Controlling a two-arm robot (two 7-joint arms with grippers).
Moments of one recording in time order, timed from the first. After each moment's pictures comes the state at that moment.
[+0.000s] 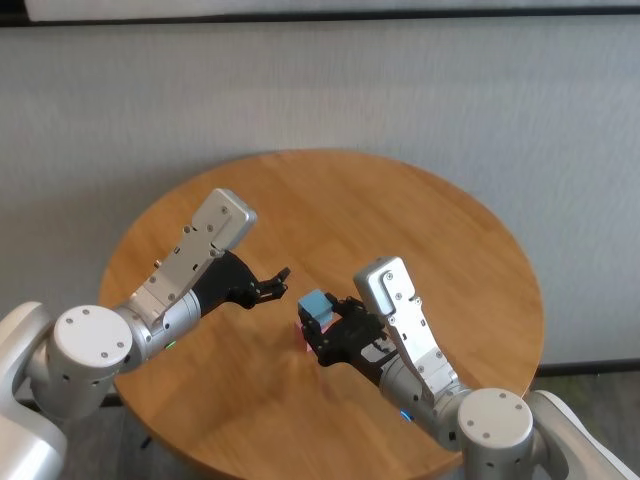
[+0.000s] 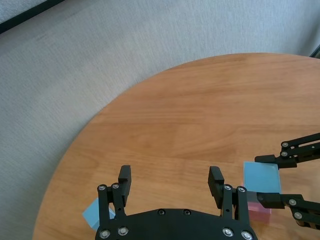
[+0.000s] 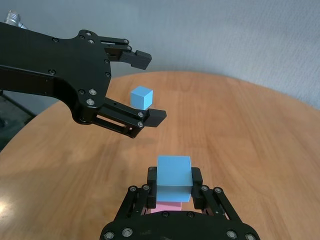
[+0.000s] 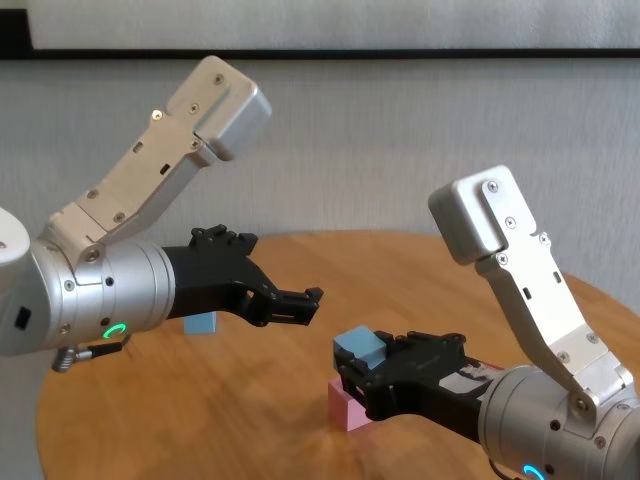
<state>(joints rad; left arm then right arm) -0.34 0.29 0.43 -1.40 0.06 0.18 -0.33 0.18 0.12 -0.41 -1.33 -0.01 0.10 0.24</state>
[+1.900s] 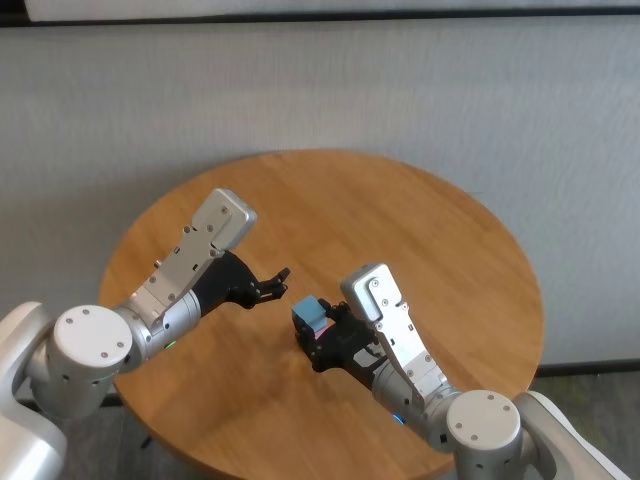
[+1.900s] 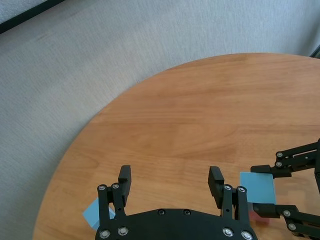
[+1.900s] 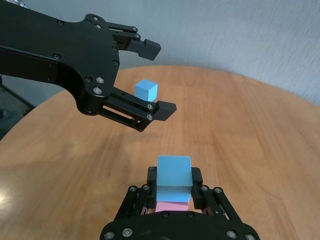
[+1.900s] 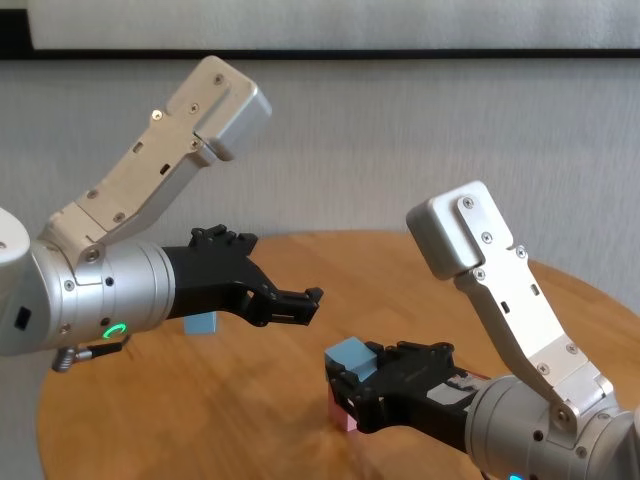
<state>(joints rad) -0.34 0.29 0.43 -1.40 0.06 0.18 -0.33 0.19 0.10 -0.41 -1.30 -0.06 0.09 0.24</state>
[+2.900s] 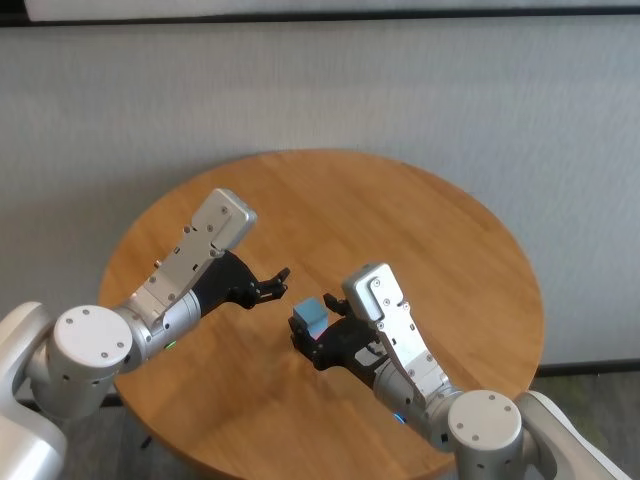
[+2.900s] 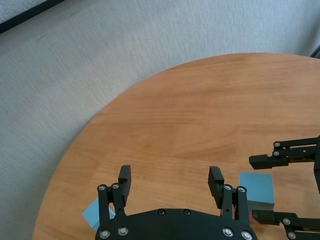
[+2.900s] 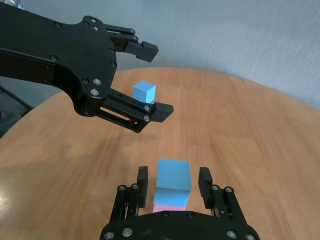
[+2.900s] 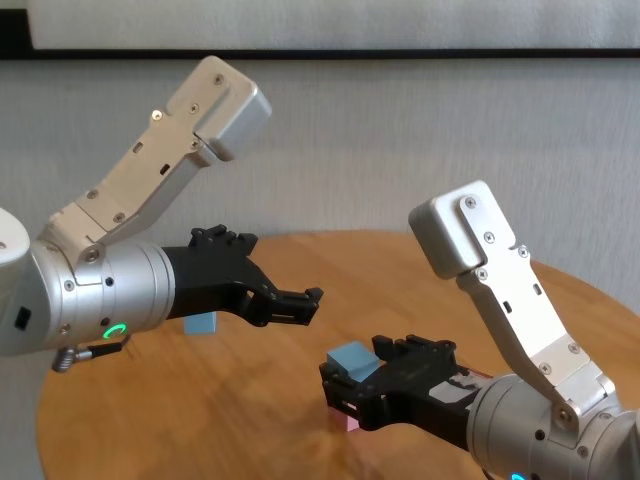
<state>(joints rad) -0.34 0.29 0.43 -1.40 0.06 0.18 -0.33 0.19 0.10 -0.41 -1.29 -0.06 0.08 0.24</state>
